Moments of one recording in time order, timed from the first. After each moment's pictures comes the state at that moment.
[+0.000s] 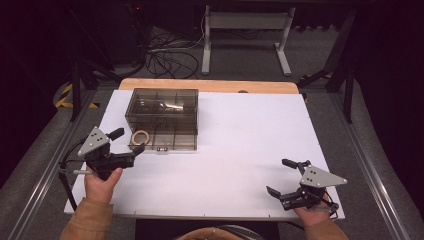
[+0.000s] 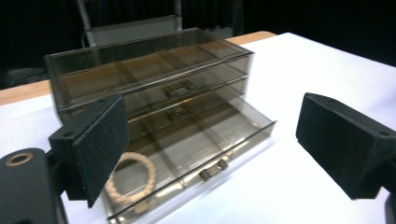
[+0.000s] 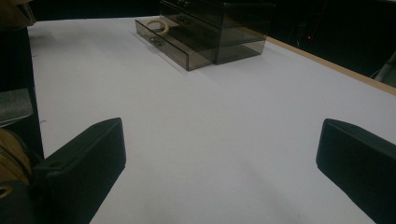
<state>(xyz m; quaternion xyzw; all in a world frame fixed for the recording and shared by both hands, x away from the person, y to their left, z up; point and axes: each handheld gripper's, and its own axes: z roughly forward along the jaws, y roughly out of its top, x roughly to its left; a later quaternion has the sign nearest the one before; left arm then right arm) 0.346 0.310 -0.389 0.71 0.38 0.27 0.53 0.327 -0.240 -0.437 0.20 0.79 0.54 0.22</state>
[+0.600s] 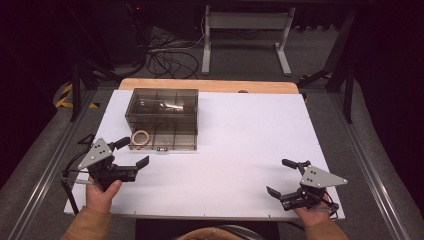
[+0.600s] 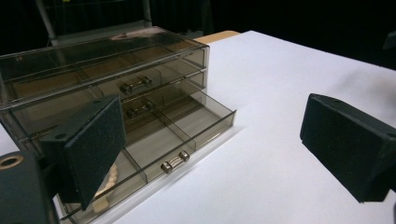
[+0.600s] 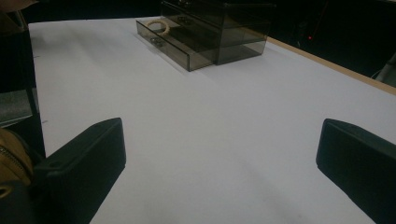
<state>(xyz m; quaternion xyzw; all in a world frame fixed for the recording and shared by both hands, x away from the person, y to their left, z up) 0.328 0.305 -0.403 0.73 0.33 0.25 0.55 0.327 -0.240 -0.437 0.20 0.78 0.54 0.22</state>
